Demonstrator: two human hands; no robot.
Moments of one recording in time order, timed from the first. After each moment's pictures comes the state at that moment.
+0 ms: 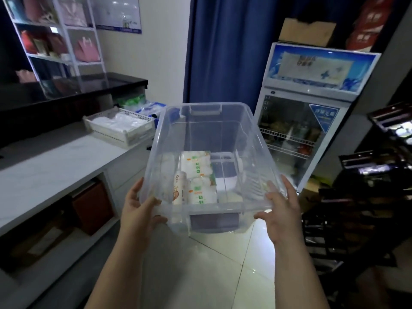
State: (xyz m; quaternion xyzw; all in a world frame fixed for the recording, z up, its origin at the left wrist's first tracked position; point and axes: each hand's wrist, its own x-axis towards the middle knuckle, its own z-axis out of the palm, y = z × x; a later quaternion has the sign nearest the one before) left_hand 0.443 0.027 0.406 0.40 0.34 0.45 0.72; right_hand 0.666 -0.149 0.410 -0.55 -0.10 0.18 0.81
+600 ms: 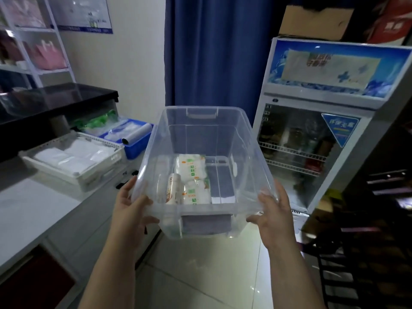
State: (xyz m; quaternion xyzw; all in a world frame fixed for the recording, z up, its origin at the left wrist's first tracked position) left_hand 0.674 0.272 0.398 0.45 0.34 0.43 0.70; right_hand 0.881 0.070 0.390 -0.53 -0.08 0.19 0.82
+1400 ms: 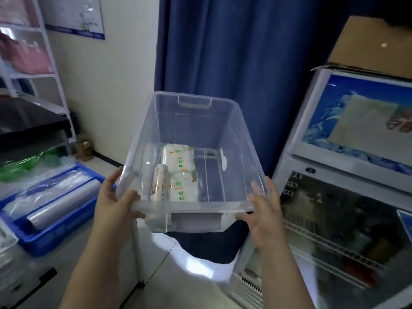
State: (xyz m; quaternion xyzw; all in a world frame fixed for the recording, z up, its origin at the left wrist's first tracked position) left_hand 1.076 0.568 0.437 0.45 0.31 0.53 0.65; right_hand 1.311 0.399 0.430 -0.52 -0.16 0.26 0.80
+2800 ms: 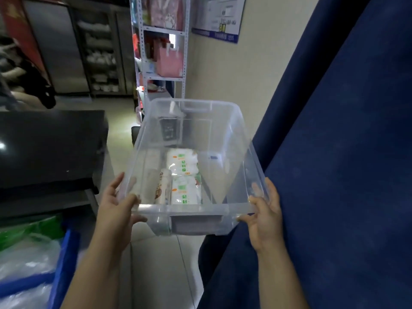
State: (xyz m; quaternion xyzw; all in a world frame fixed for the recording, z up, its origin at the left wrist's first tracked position) left_hand 1.227 1.130 0.413 0.26 0.48 0.69 0.47; right_hand 1.510 1.150 0.413 -0.45 -0.31 0.51 0.67
